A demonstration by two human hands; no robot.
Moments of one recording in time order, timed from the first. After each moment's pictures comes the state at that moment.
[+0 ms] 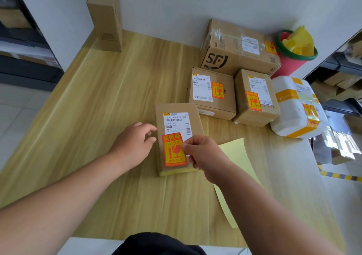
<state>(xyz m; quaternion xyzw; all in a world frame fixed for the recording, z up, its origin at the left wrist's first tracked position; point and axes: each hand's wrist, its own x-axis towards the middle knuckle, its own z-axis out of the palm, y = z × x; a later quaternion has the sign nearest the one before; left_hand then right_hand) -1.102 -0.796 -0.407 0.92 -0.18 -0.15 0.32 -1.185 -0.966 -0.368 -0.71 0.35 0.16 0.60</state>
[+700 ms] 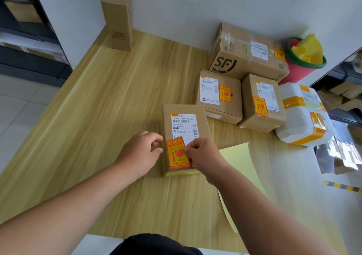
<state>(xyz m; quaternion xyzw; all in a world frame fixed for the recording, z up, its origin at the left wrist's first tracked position) -1.123 -0.787 -0.418 0.90 -0.15 -0.16 0.37 -1.176 -0.952 -0.379 -0.78 0.34 0.16 0.50</state>
